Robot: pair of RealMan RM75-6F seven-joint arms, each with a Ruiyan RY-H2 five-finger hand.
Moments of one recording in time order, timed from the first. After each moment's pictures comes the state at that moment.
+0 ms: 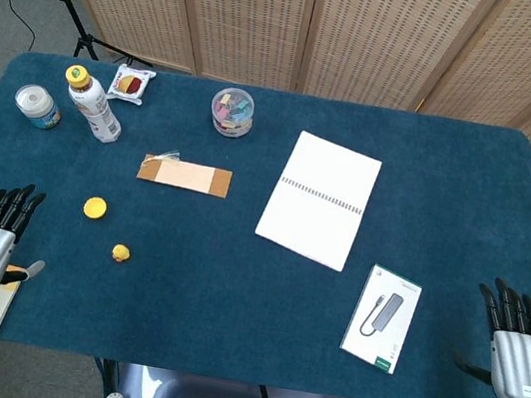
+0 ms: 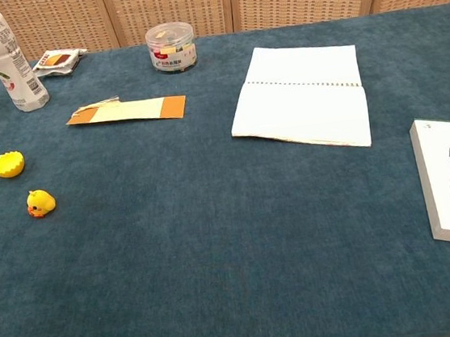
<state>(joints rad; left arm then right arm) -0.15 -1.26 -0.05 -1.60 1.52 1.47 0.16 0.07 -1.16 0.06 -1.59 -1.50 1.49 -0.11</state>
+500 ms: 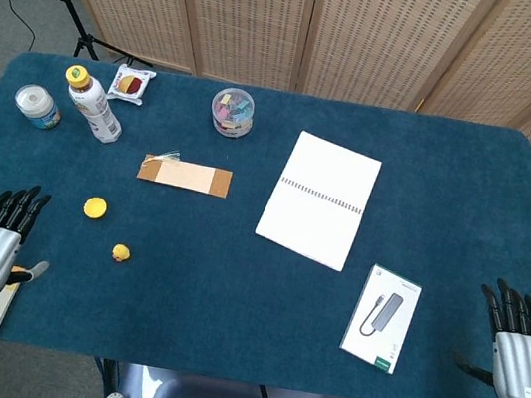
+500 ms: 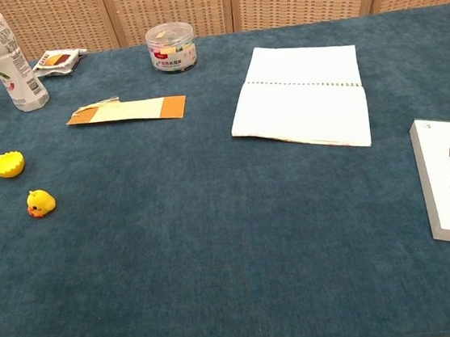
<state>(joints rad) -0.16 -1.28 -0.05 -1.61 1.51 1.46 0.17 0.06 -1.15 0.06 -1.59 -1.51 1.50 -0.10</state>
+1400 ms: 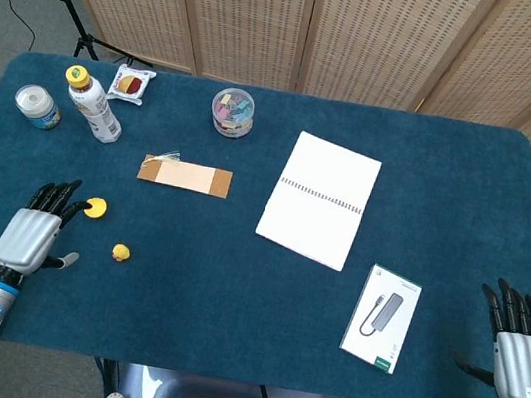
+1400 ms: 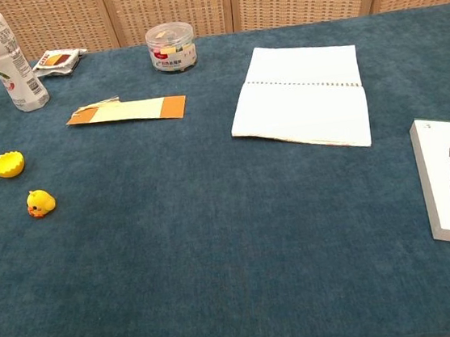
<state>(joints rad) -0.30 -1.27 -0.11 -1.69 1.36 1.23 0.26 0.06 -1.15 0.06 -1.59 -1.51 1.50 -0.09</state>
